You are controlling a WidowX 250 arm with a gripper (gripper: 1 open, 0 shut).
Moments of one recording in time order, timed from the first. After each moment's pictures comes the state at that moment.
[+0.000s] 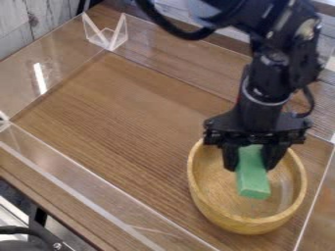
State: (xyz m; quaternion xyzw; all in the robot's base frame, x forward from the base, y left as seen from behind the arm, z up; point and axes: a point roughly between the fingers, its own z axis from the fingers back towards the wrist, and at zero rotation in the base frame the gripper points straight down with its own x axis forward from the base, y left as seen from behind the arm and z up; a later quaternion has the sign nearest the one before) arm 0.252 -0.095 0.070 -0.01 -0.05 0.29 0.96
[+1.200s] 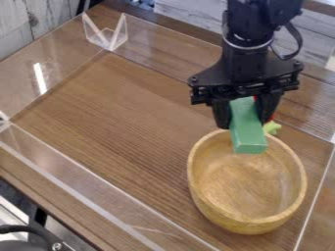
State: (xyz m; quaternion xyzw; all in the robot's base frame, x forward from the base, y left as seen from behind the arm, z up) arm 0.265 -0.079 0.116 -0.06 -0.11 0.32 0.94
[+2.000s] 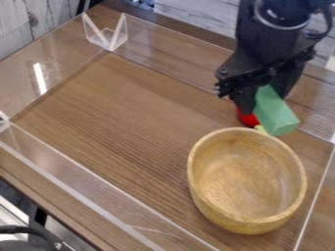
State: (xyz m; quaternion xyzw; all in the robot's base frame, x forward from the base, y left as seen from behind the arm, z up) arm 0.271 -0.094 0.141 -0.03 -0.13 0.48 0.86
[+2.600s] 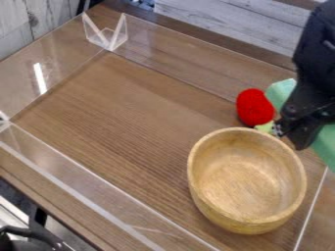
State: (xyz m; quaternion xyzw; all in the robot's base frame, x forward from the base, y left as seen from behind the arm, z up) arm 0.246 -0.150 0.152 -0.04 -0.14 0.52 0.84
